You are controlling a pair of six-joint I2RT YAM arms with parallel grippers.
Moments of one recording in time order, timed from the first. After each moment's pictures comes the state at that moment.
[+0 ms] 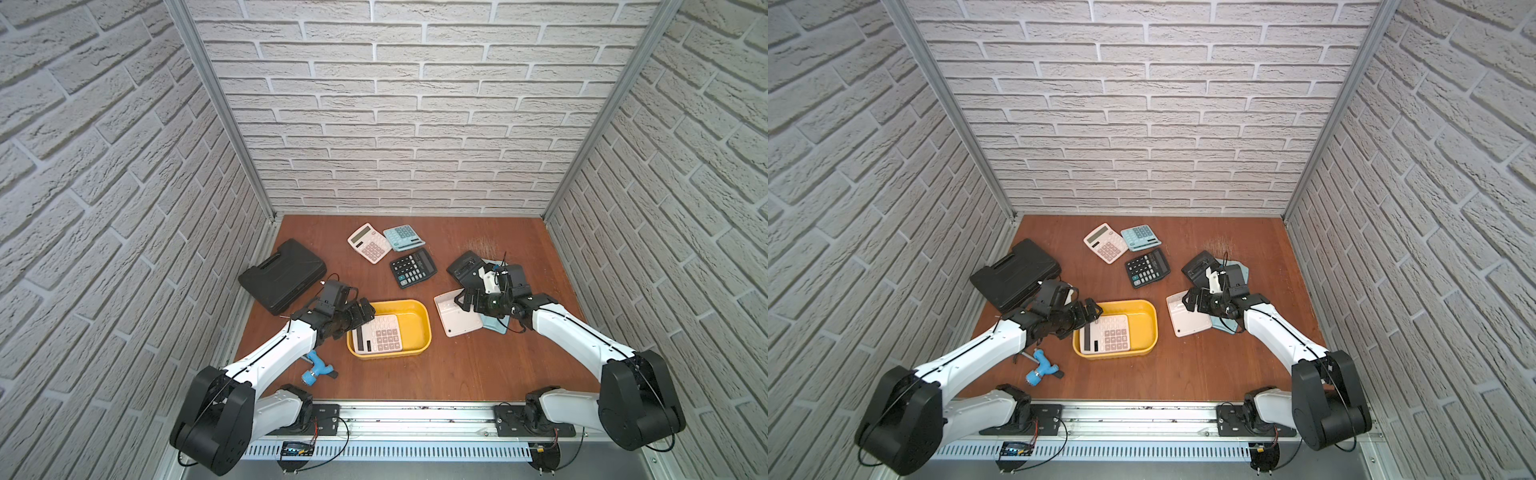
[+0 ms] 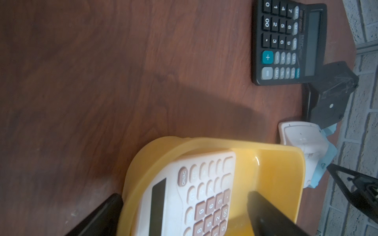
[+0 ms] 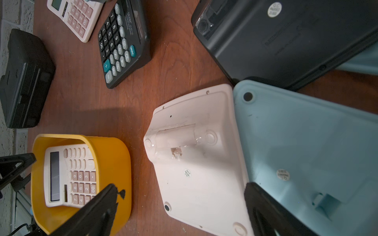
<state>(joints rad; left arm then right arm) -0.32 1.19 0.59 -0.37 0.21 -0.84 0.18 1.29 0.72 -0.40 -0.31 0.43</state>
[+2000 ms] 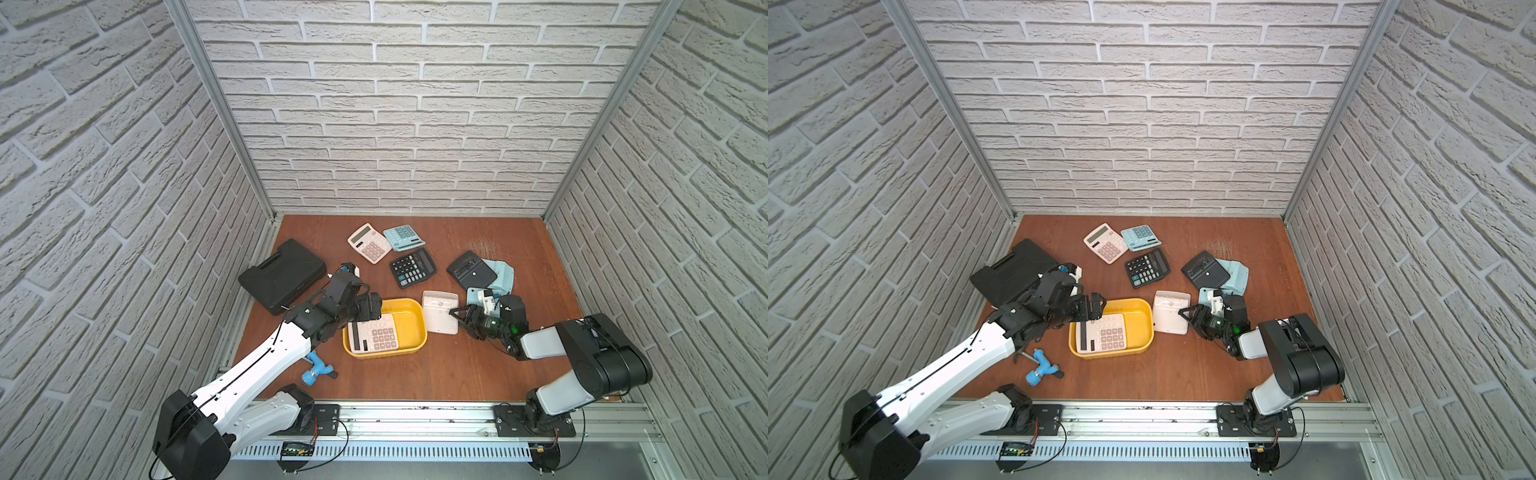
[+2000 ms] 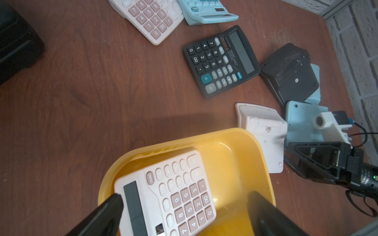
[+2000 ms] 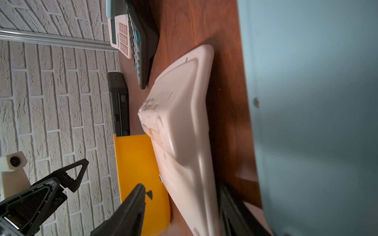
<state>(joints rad) -0.53 1.05 0.79 -0.58 -0.06 -0.59 0.15 1.61 0.26 0.71 -0.69 1.03</state>
